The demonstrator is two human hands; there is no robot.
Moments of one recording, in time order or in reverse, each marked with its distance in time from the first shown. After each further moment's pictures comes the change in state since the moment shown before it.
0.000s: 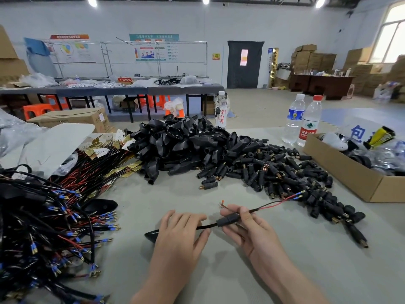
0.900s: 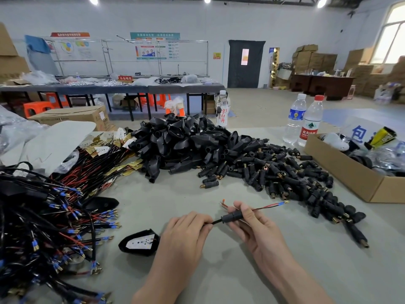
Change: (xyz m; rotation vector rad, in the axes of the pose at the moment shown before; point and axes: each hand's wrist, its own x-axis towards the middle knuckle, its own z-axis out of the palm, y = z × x) left_hand 0.002 0.011 -0.008 -0.096 0.004 0.005; right_hand 0.003 -0.003 -0.005 0.050 0.048 -0.022
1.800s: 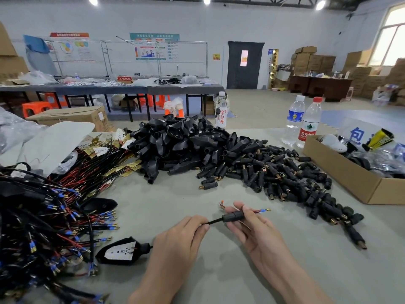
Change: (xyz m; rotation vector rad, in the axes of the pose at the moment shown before) left_hand -0.005 -0.003 -0.003 -0.076 -0.087 -0.142; right_hand -0.003 -0.007 0.004 0.030 0.015 0.060
